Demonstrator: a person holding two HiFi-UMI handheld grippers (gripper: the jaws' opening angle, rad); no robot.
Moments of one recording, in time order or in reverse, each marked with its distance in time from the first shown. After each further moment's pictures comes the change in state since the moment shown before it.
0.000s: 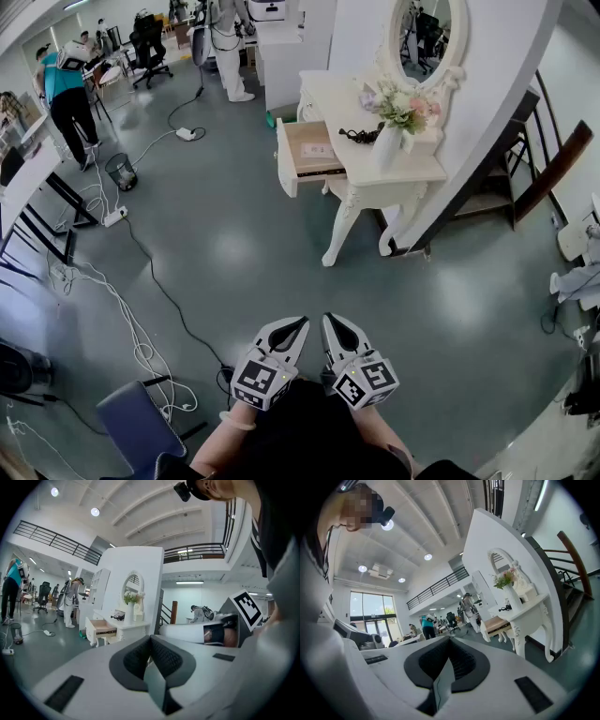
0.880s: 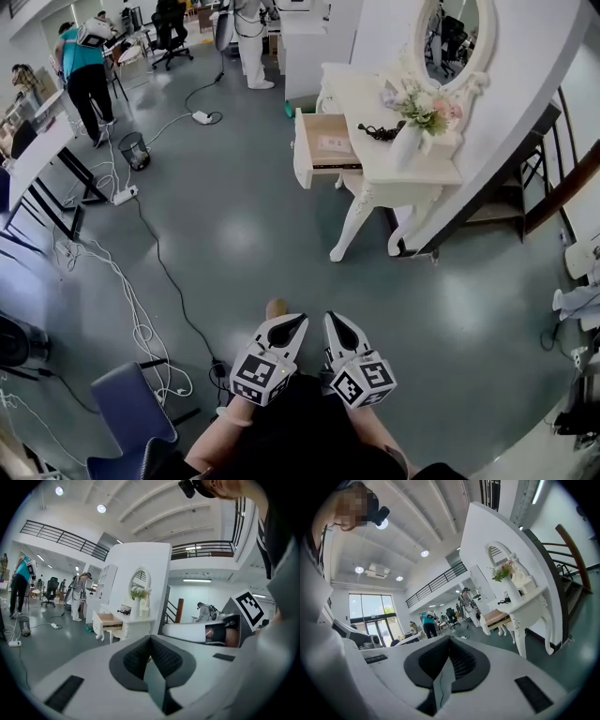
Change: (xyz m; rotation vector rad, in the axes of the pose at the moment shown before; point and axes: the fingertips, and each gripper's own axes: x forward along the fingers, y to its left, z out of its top) left arm -0.005 0.012 -0.018 -0.047 0.048 0.064; right arm 0.005 -0.003 -0.018 0.040 0.053 -0.013
